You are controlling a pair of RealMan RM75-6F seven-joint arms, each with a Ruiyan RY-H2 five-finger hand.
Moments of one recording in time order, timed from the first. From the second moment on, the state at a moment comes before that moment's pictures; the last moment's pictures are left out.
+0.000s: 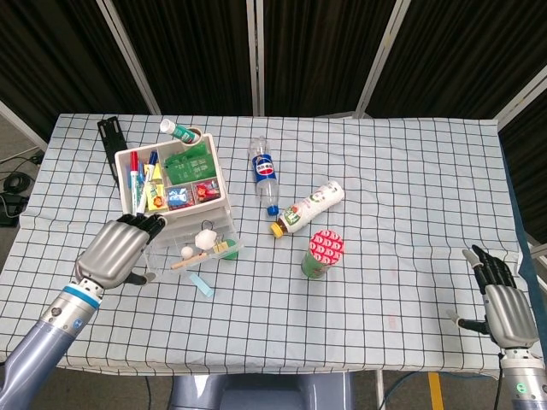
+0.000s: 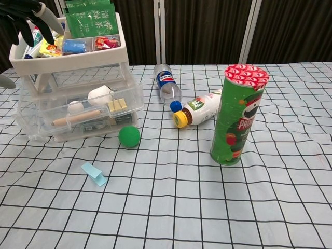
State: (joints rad) left arm -0.69 -0.85 -0.11 -2.29 1.00 1.10 0.57; right arm 0.08 -1.10 0.06 -1.69 -1.46 1.42 0.10
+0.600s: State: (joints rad) left arm -0.85 -1.03 -0.18 -2.15 0.91 1.14 0.77; right arm 0.08 -1.09 0.07 -1.69 -1.44 1.40 0.13
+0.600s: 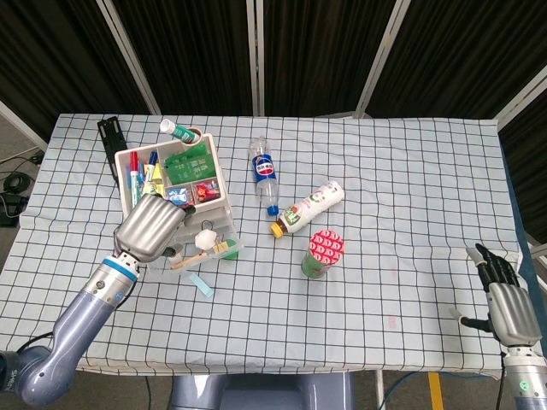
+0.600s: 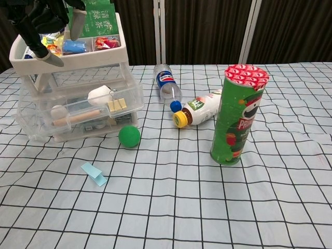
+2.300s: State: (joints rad) left arm -1.05 -0.90 0.00 -2.20 0.63 0.99 0.87; right arm 0.08 -1.09 0.06 -1.69 -1.43 1.39 0.14
